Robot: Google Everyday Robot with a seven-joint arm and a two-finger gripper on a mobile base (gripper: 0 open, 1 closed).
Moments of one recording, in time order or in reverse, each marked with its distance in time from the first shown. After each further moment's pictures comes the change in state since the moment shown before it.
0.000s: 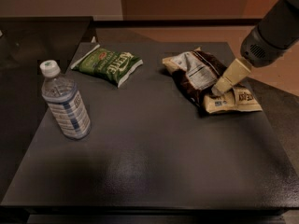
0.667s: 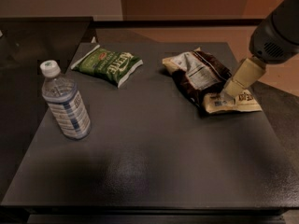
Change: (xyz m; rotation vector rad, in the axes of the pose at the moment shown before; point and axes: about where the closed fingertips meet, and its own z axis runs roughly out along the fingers) arm 0.000 0.031 -0.051 0.075 -0.049 -0.218
